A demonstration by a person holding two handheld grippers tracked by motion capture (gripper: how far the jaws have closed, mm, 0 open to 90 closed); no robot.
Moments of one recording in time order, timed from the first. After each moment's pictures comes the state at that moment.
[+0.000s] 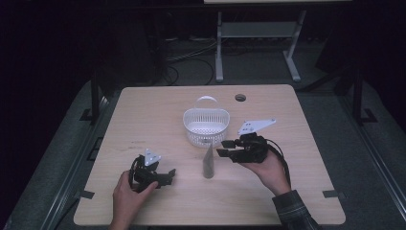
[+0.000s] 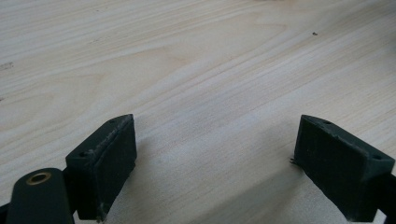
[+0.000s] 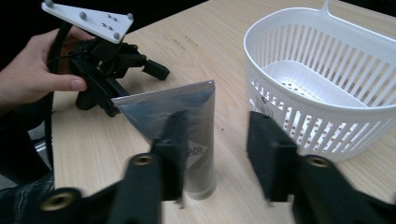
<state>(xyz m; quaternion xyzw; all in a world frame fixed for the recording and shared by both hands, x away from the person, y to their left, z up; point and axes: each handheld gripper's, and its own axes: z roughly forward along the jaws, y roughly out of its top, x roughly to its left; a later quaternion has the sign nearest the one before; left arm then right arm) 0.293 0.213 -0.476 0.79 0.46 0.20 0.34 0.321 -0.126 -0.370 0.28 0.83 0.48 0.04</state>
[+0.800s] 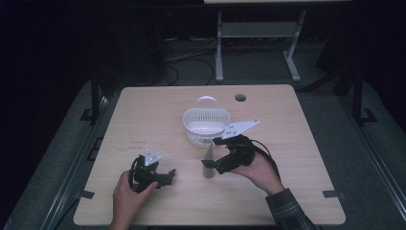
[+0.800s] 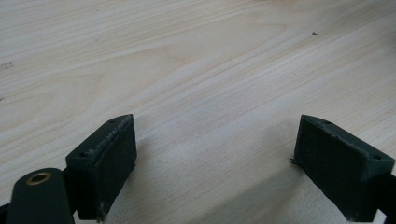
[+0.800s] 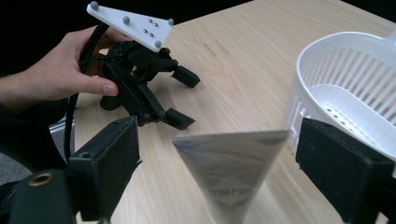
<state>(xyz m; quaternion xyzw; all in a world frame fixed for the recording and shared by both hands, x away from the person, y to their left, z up) 0.292 0.213 -0.476 0.79 0.46 0.20 0.34 0.313 -0.087 -0.359 0.22 0.85 0.47 0.04</state>
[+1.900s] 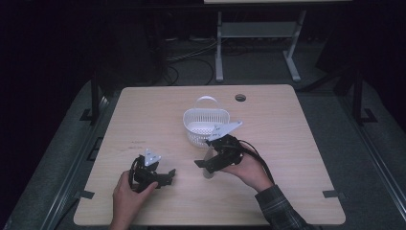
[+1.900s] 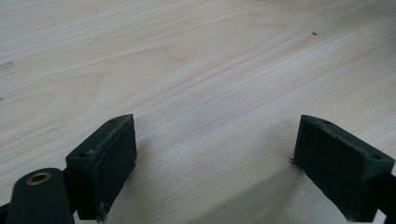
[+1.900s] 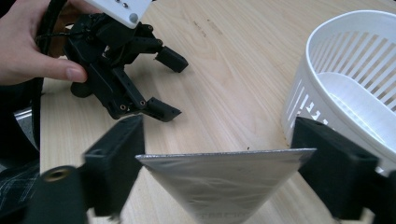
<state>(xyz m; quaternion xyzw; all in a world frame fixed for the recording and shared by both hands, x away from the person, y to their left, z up) 0.292 0.213 -0.476 0.79 0.46 0.20 0.34 0.324 -0.060 -0.376 0.22 0.87 0.43 0.06</state>
